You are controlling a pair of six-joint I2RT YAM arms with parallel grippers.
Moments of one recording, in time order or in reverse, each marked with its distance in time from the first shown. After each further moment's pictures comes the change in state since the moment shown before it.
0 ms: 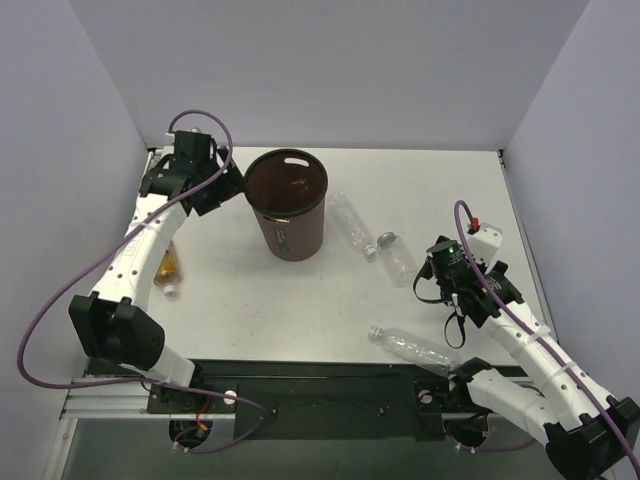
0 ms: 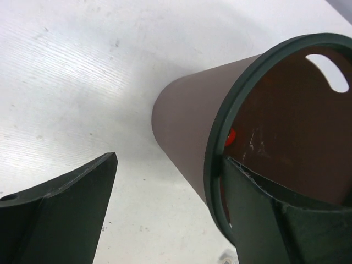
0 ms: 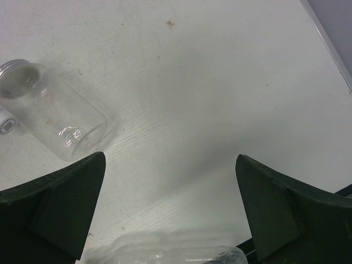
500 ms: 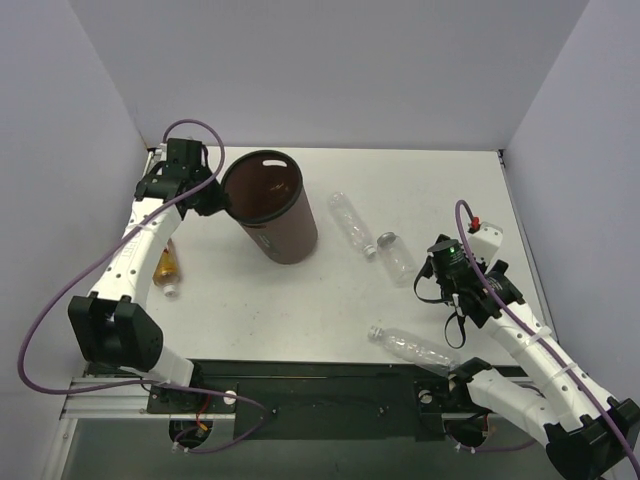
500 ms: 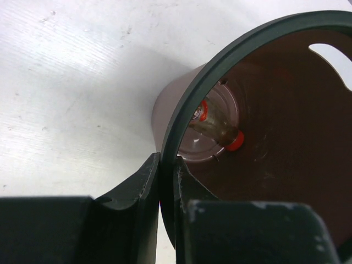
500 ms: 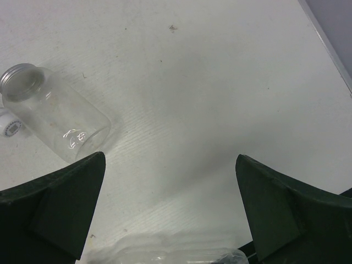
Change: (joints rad) left arm 0.067 -0.049 -0.079 -0.002 0.049 0.017; right arm 0.000 0.002 0.005 0.011 0.003 -0.008
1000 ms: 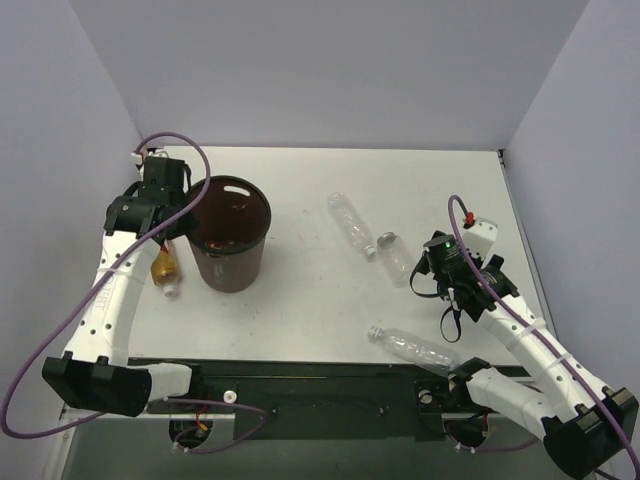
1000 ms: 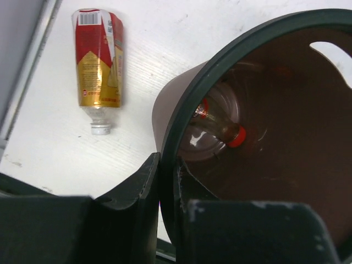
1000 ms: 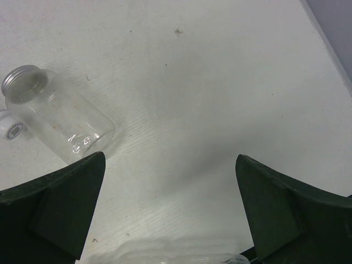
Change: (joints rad) left arm -0.043 -0.229 -0.017 -0.270 -0.356 0.180; right arm 0.000 0.054 0.017 0.032 0.000 -0.021
